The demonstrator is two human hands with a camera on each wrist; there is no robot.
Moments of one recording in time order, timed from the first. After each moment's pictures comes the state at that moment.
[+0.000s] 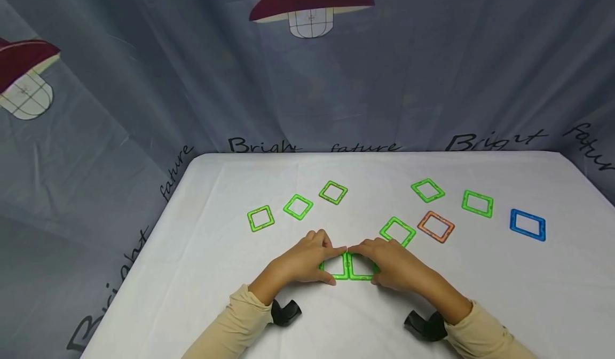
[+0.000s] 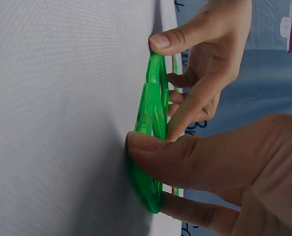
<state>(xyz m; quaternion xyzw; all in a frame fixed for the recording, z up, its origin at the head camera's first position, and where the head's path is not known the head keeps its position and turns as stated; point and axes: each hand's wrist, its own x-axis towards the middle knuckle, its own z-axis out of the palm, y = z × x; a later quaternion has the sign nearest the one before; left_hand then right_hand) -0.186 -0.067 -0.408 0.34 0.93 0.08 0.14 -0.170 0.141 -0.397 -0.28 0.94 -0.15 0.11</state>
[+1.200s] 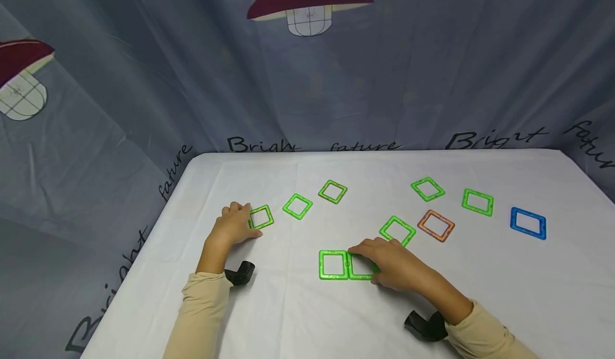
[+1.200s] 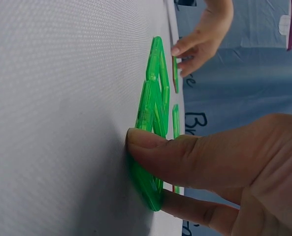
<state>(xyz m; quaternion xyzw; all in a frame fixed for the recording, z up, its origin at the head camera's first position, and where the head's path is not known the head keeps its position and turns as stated) -0.234 -0.185 -0.395 0.02 0.99 0.12 0.12 -0.168 0.143 -0.396 -0.28 0.94 -0.16 0.11</state>
